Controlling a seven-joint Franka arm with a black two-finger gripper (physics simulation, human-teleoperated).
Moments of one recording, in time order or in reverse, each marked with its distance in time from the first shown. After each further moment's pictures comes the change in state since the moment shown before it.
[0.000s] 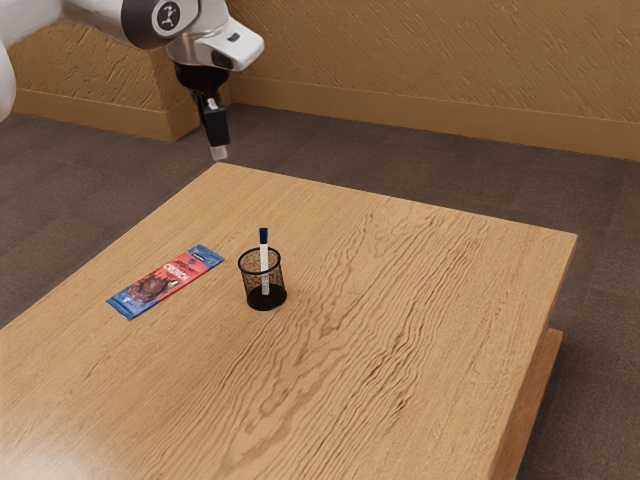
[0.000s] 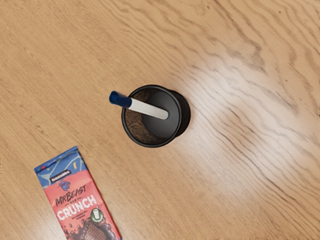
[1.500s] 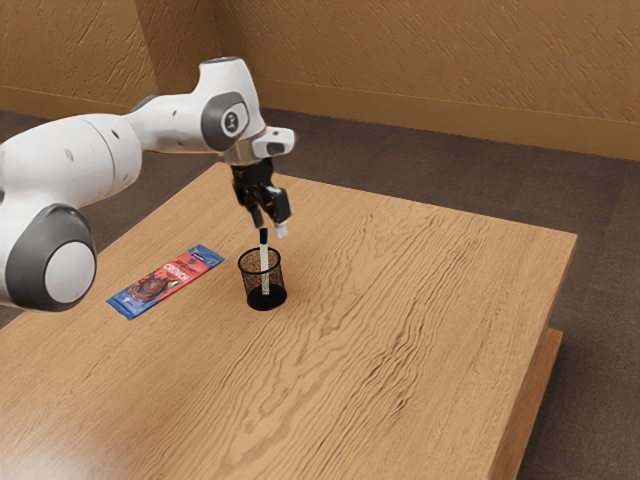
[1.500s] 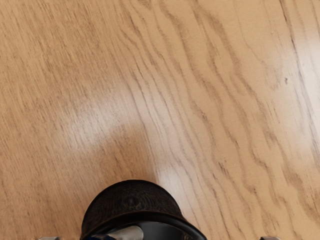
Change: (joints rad) arm -0.023 0.581 0.192 0.294 -0.368 0.163 -0.223
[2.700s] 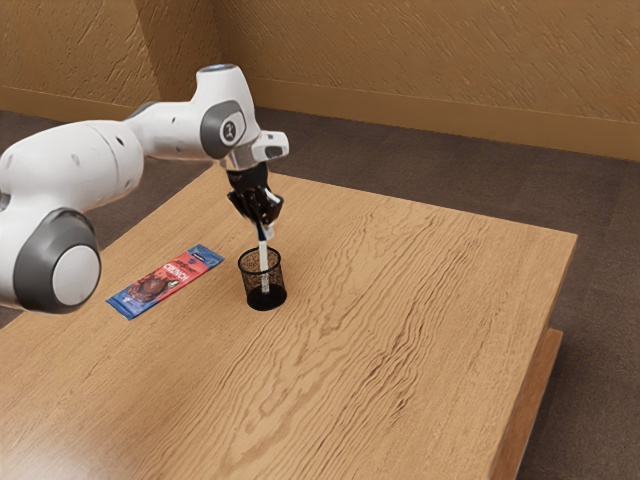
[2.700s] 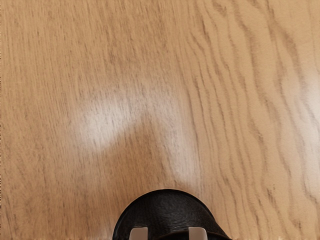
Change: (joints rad) arm -0.002 0.025 0.036 0.000 0.015 0.052 -0.159
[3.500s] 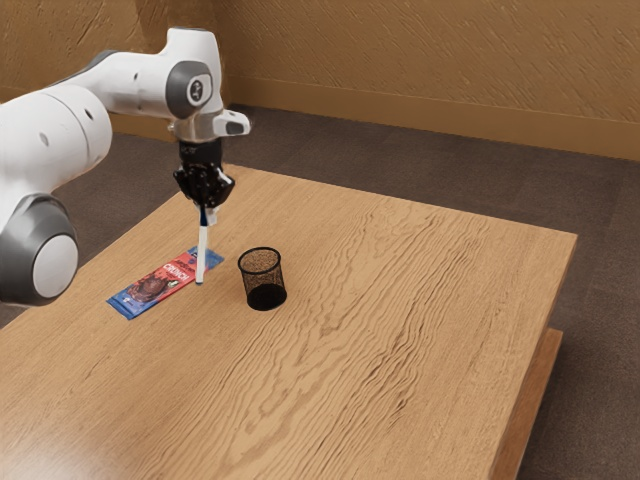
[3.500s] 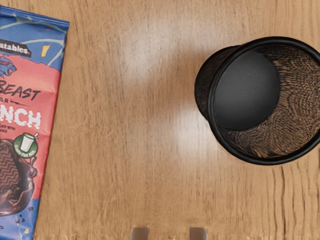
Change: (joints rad) arm -0.084 -0.146 0.200 -0.041 0.039 -0.290 -0.026
